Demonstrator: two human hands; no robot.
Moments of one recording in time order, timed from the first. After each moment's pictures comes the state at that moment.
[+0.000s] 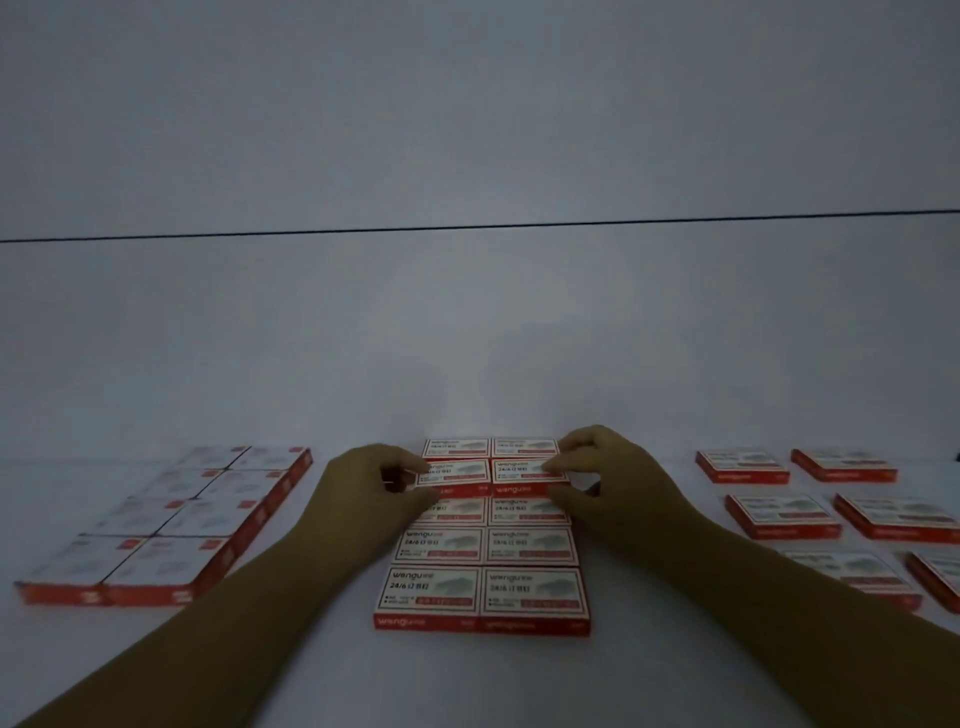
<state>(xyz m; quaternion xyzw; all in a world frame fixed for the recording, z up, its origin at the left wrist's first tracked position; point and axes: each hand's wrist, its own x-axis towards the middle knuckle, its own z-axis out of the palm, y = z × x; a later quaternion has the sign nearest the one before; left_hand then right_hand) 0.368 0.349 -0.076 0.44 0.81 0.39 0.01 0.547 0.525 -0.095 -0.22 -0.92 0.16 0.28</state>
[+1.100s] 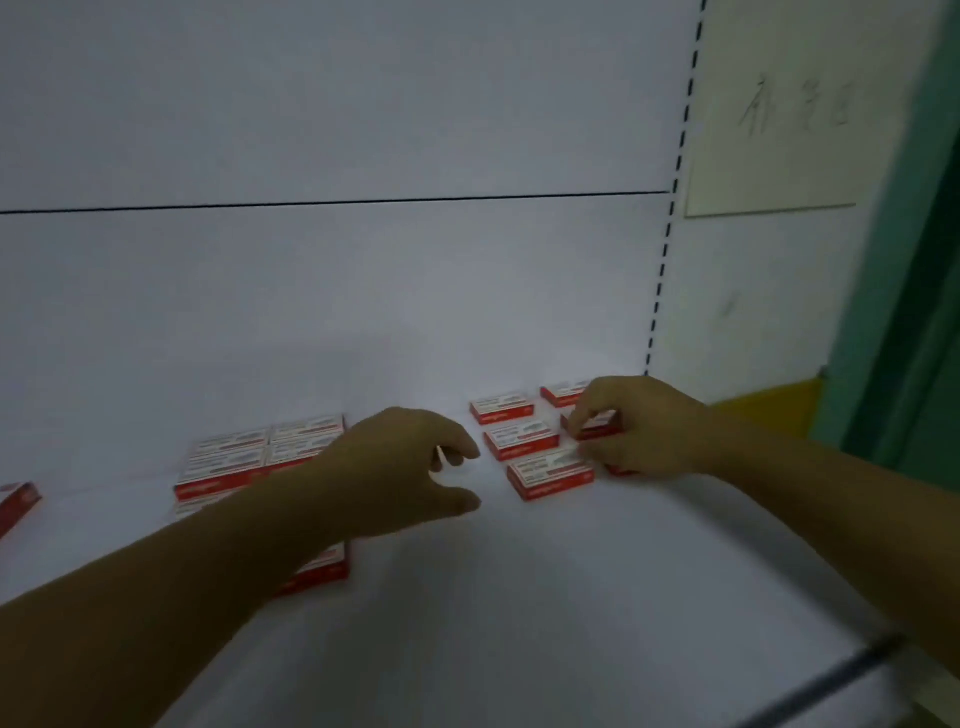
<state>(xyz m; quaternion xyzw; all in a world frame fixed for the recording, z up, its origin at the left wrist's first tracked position) 0.533 0.422 -0.034 0.74 0.65 0.14 0.03 0.762 0.552 -0.048 -0.35 -0.91 0.13 0.18</state>
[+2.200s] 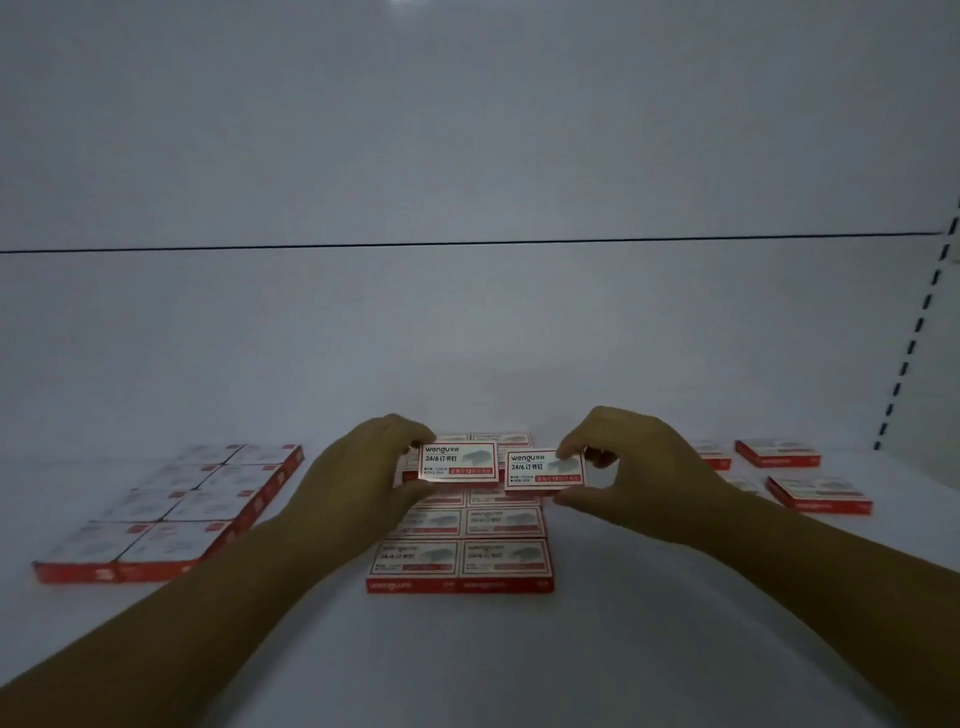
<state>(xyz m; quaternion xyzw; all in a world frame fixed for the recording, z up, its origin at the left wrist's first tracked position) 0.408 0.325 -0.047 0.57 0.77 0.26 -0.13 0.609 0.495 -0.050 -0.17 -0.94 0.07 0.29</state>
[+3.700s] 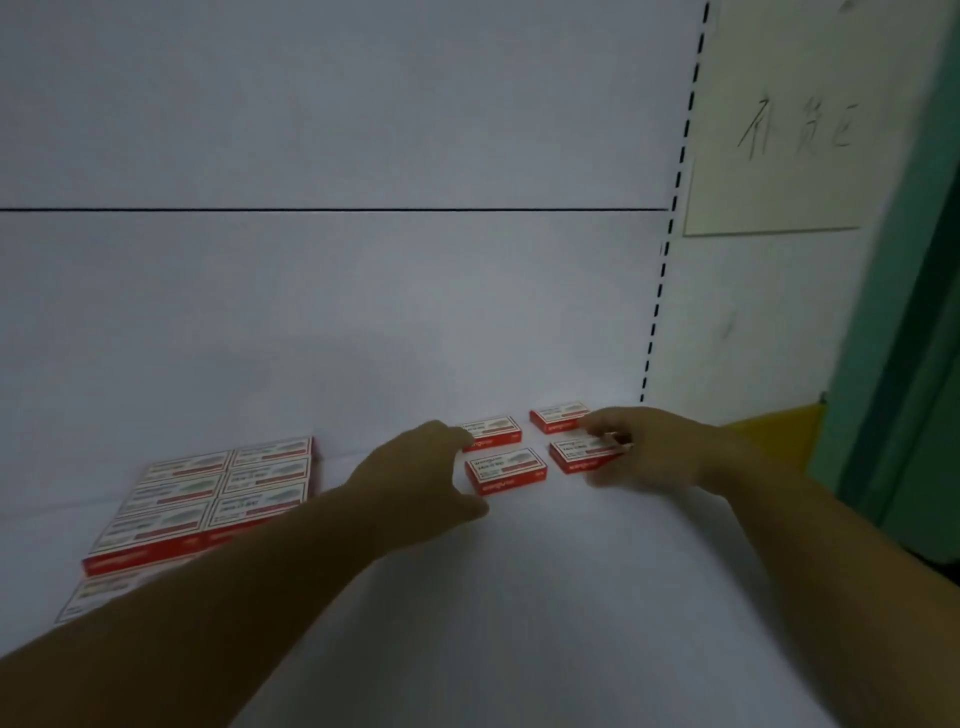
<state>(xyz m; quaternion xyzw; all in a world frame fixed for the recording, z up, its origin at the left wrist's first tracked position) 0.552 0.484 -0.060 0.68 0.71 0.17 0.07 0.776 0.611 -0.066 -0.46 -0.84 0.27 0.13</state>
